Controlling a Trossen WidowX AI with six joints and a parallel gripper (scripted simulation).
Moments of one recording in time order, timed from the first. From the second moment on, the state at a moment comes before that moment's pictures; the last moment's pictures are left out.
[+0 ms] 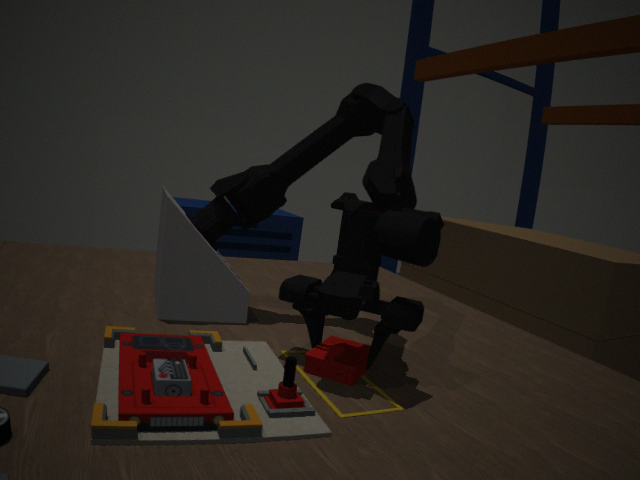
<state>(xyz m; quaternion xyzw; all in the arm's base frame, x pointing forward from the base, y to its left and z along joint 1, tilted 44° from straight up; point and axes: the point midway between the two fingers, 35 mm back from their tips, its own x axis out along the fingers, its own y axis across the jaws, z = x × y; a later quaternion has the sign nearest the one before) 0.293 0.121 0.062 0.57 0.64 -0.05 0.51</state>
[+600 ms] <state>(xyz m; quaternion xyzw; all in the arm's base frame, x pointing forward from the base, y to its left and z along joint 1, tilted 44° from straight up) 0.288 0.113 0.066 0.57 0.65 -0.05 0.51</state>
